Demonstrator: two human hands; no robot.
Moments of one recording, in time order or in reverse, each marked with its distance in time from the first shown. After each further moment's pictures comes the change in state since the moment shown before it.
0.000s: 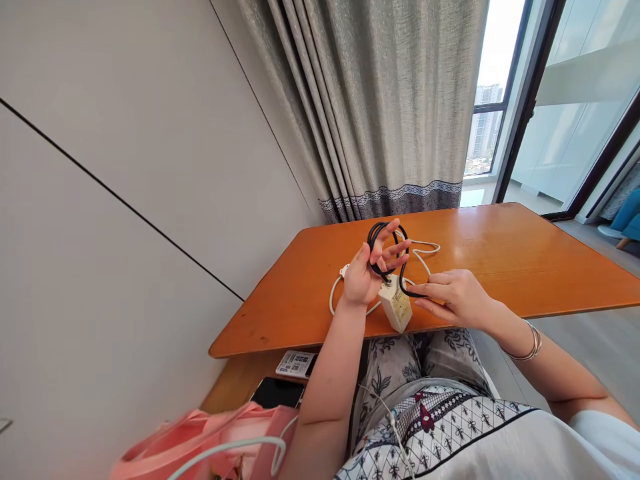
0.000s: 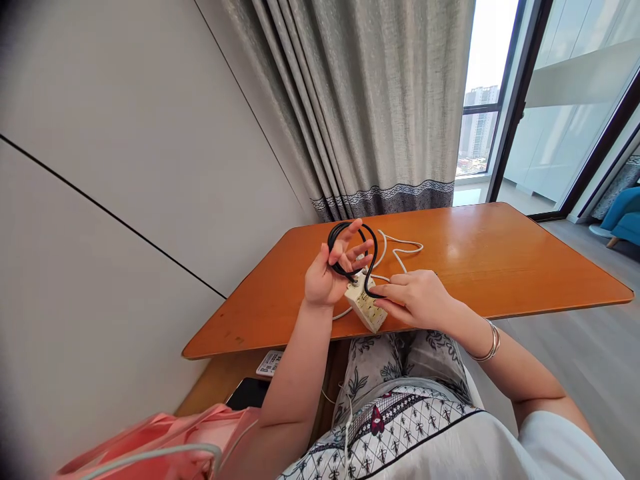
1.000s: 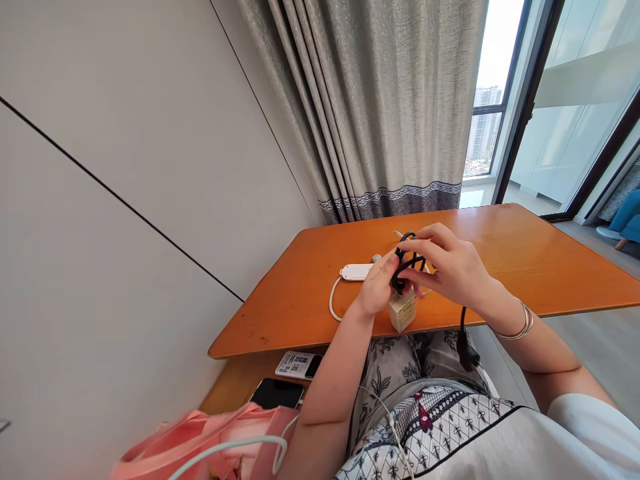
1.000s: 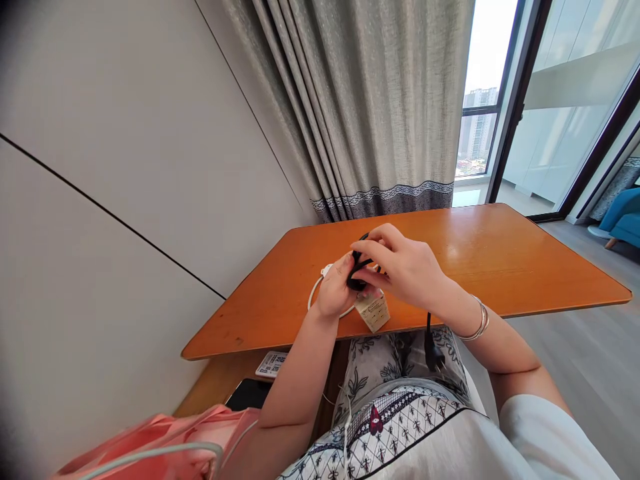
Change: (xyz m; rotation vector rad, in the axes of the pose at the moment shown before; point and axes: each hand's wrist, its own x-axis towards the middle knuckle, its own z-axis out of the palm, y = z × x) left_hand -0.013 -0.017 0.014 0.324 -0.180 -0.036; right_hand 0.046 -0.005 -0.027 -0.079 0.271 0.078
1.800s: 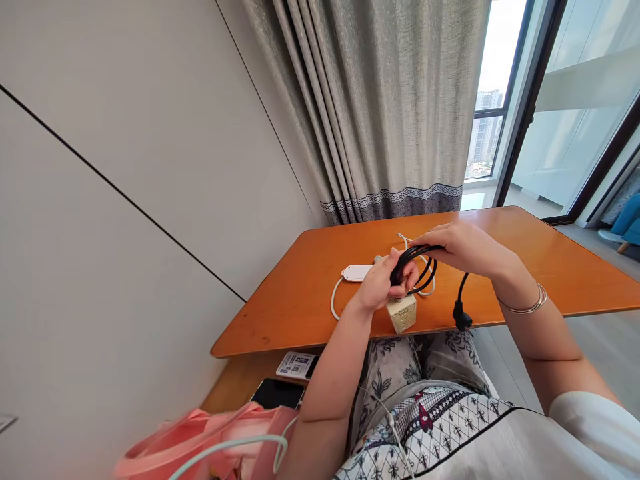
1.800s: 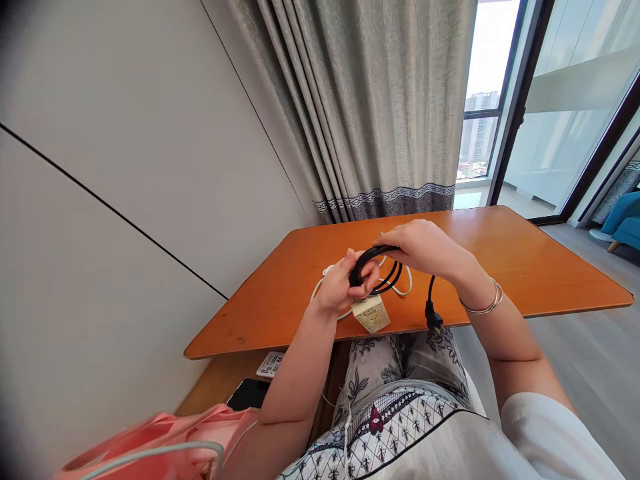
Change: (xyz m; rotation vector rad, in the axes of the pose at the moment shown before) left_hand 0.006 0.014 -0.002 -0.005 -0.179 -0.172; right_hand 0.028 0.036 -0.025 0.141 -0.458 0.045
